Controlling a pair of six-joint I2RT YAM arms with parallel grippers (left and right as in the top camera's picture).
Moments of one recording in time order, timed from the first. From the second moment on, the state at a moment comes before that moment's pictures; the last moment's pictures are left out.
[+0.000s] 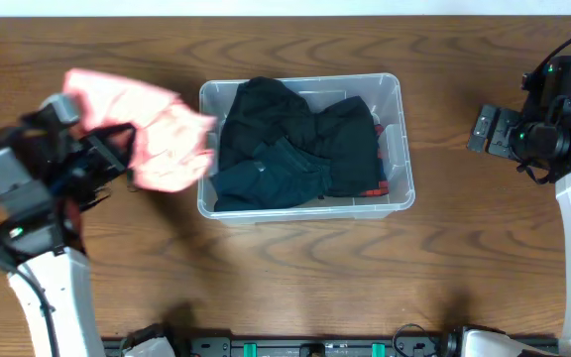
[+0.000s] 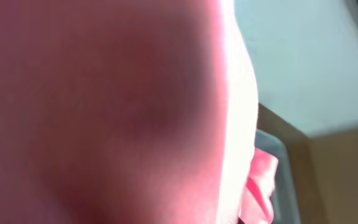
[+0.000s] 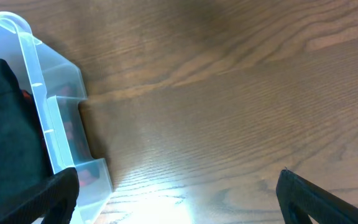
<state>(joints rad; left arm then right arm) 0.41 1.10 1.02 -0.56 0.73 -0.37 -0.14 1.40 1.44 -1.10 0.02 0.17</state>
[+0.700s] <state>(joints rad) -0.48 1.66 1.20 -0.15 0.64 -0.46 -0.14 1.40 1.44 -1.10 0.02 0.17</state>
